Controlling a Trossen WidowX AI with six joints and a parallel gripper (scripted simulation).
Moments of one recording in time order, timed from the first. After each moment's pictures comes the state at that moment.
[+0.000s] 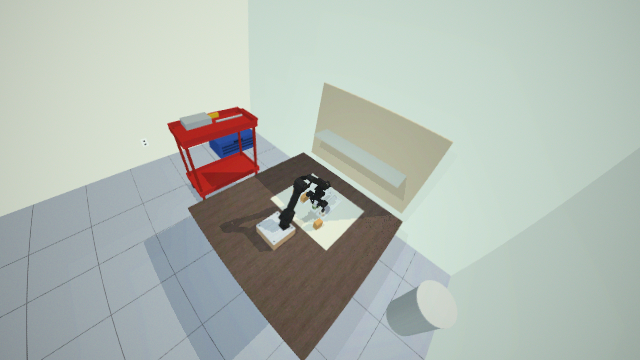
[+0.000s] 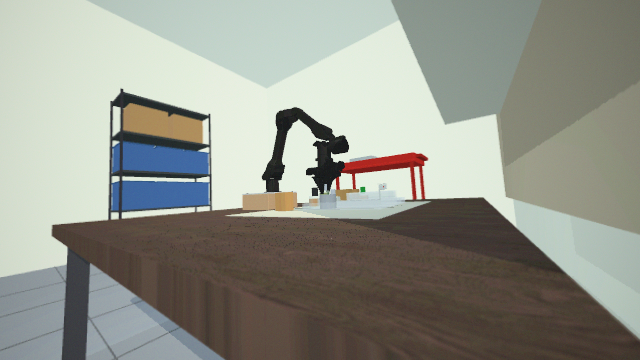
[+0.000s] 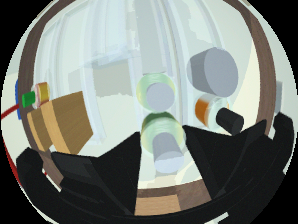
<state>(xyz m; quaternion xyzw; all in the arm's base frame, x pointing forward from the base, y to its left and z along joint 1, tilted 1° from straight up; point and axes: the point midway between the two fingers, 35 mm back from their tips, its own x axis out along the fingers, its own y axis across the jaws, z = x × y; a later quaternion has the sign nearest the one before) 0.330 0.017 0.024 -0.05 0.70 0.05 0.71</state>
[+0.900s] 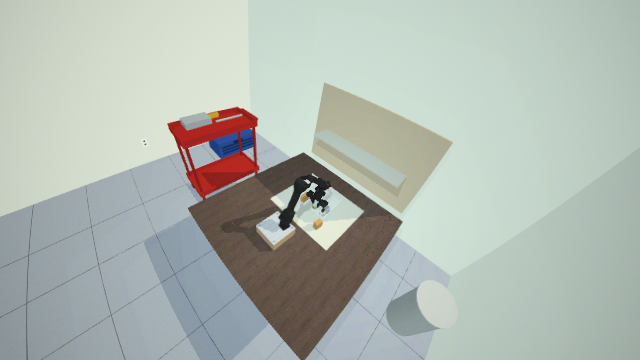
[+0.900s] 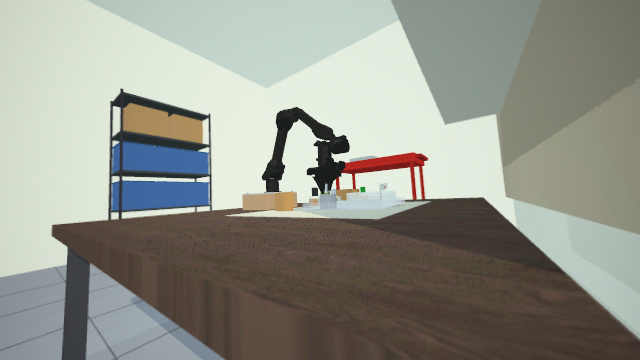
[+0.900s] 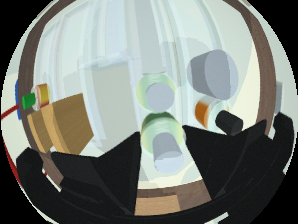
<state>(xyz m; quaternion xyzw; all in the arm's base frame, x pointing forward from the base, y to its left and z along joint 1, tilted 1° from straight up) 0.333 0.017 0.024 -0.05 0.70 0.05 0.71</state>
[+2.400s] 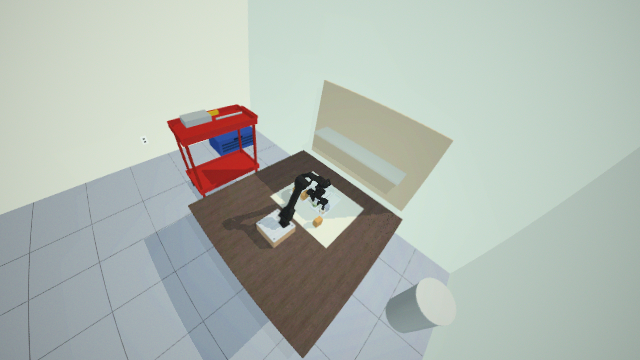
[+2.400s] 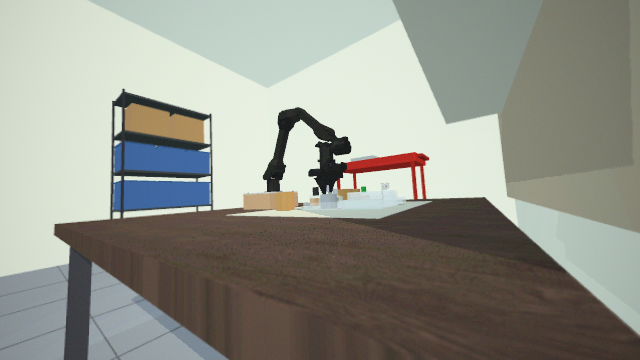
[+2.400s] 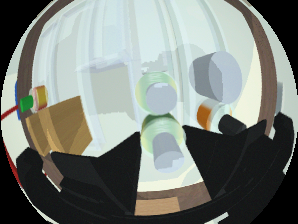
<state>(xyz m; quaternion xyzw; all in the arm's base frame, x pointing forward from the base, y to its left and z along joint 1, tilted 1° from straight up) 0.337 0.018 0.017 -0.05 0.70 0.05 0.71</state>
